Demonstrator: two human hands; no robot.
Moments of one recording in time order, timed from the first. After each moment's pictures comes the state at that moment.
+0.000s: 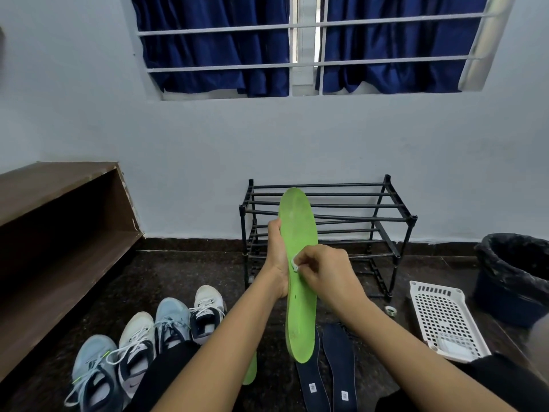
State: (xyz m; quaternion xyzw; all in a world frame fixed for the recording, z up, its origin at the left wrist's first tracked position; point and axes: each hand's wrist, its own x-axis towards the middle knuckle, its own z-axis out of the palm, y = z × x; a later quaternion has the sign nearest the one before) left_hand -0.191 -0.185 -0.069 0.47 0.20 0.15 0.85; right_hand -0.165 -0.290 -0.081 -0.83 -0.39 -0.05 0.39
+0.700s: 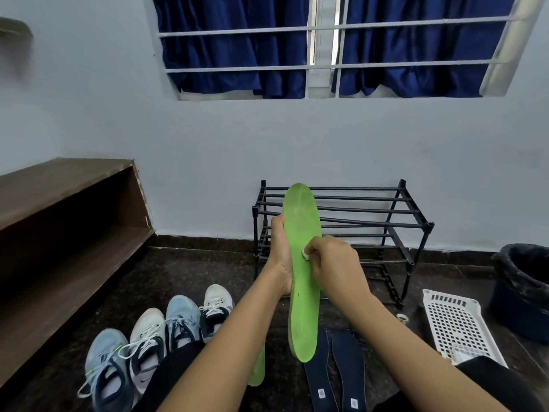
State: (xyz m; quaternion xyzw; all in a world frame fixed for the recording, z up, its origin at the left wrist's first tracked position) left_hand -0.200 -0.167 -0.058 0.46 0.18 0.16 0.86; right_hand -0.164 -0.264 -0.074 -0.85 -0.40 -0.16 0.31
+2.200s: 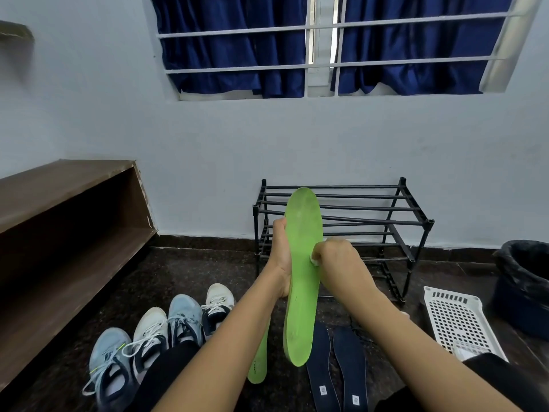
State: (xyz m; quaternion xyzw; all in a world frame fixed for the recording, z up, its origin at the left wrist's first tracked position) left_hand -0.207 -0.170 -0.061 0.48 0.17 0.13 0.85; right_hand -0.165 -0.273 -0.068 -0.89 -0.39 -0.09 0.21
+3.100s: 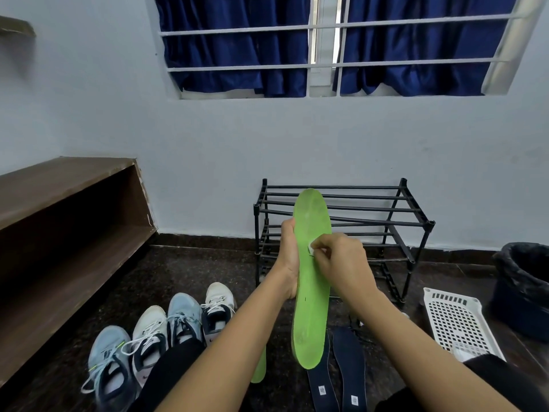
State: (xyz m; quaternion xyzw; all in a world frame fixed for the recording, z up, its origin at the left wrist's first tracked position) left_hand -0.202 -0.177 -0.066 0.49 0.19 0.12 0.84; right_hand -0.162 -0.270 -0.068 -0.85 -0.36 -0.13 0.36
